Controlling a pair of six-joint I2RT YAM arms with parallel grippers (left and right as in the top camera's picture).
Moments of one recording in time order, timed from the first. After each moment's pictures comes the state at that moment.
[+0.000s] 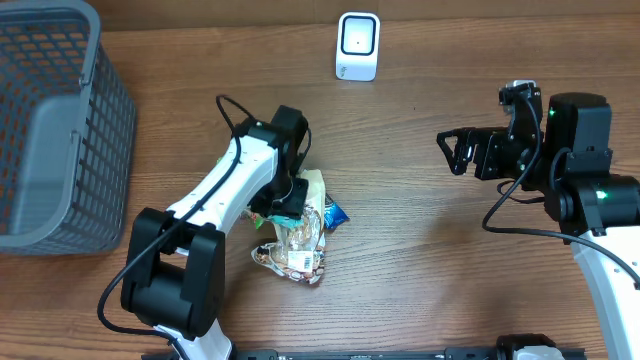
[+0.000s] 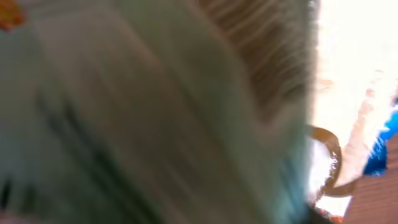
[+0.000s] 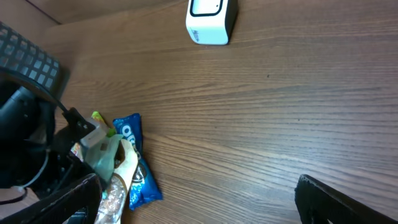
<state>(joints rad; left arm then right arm) -0.35 1.84 1.28 -1.11 0.03 -0.18 0.05 1.20 1.15 -0.72 -0.44 0.15</state>
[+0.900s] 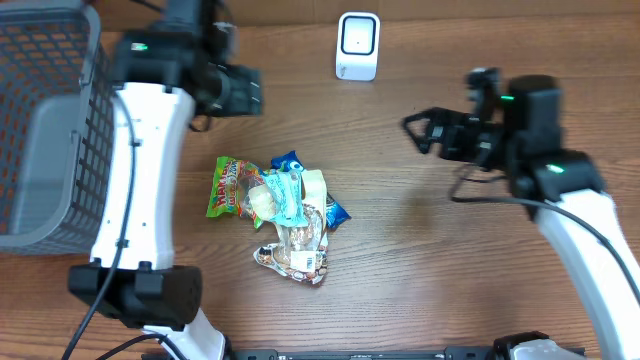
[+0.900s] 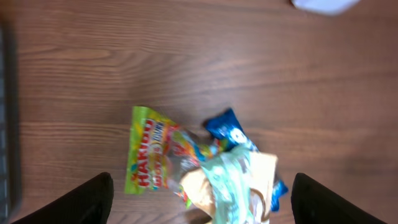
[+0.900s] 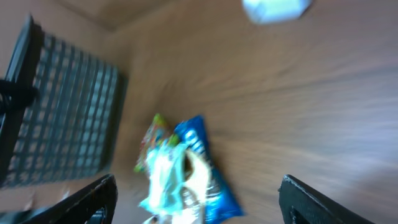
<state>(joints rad) -0.09 1.84 2.10 -1.44 0.06 -0.19 0.22 1.38 1.15 -0.50 -0.54 0.49</state>
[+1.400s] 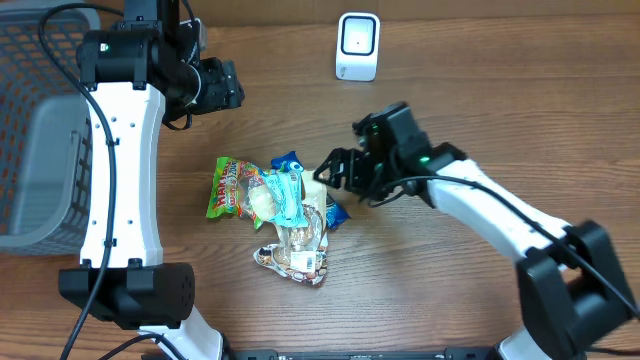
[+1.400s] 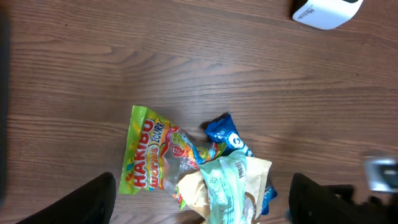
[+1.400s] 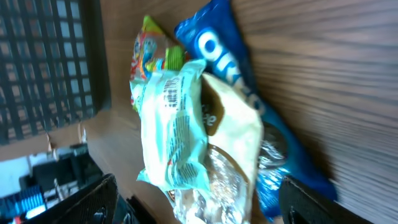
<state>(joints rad) -0.01 1.84 2.10 -1.43 0.13 -0.20 0.54 1.77 1.15 -0.35 -0.62 0.72</state>
